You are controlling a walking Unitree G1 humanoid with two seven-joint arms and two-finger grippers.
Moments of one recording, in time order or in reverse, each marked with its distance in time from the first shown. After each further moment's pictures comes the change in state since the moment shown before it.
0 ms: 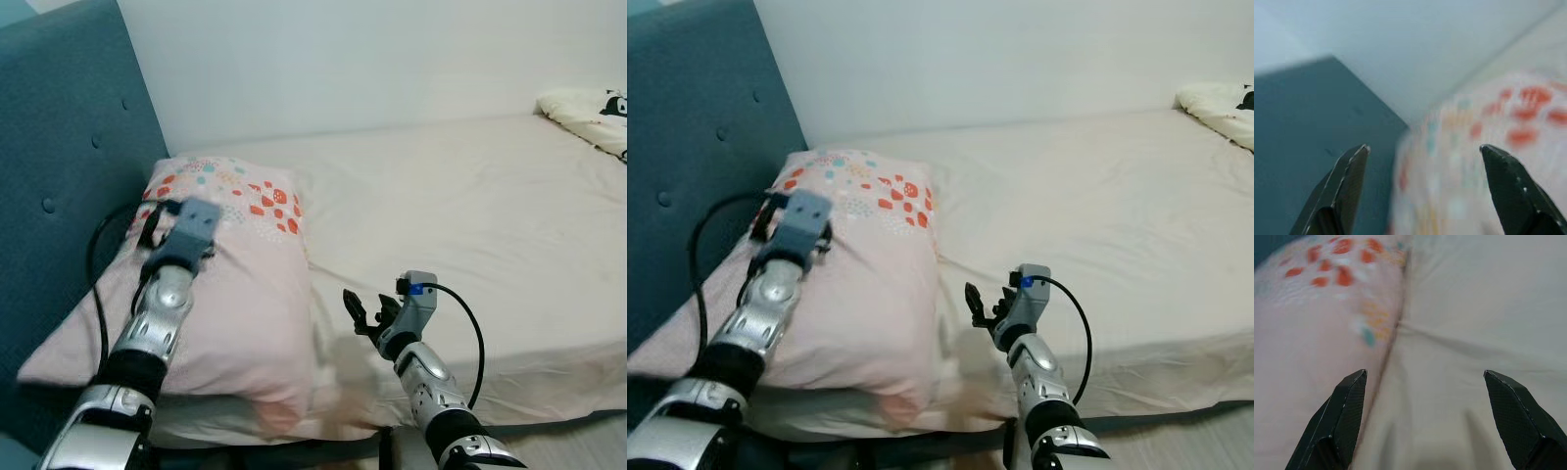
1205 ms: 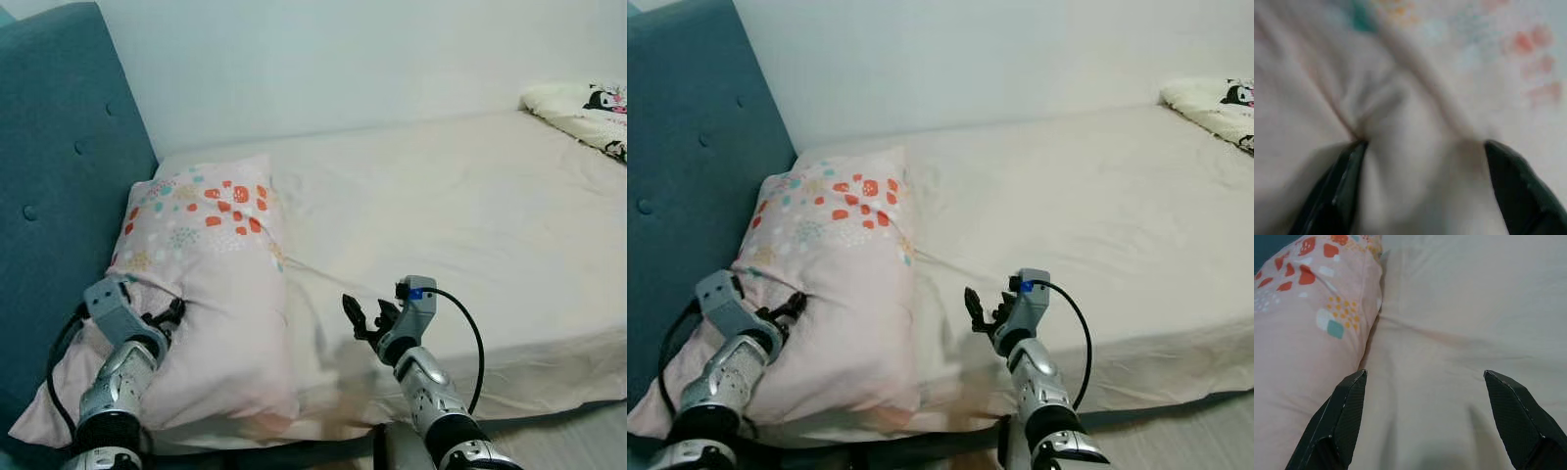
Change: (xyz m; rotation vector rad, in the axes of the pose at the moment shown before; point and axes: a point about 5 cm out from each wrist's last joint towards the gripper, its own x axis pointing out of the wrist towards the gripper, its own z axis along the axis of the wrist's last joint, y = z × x) left arm -0.079 -0.009 -0.104 -1.440 0.484 0.043; right arm -0.003 -0.001 -0.006 0.012 0.017 -0.006
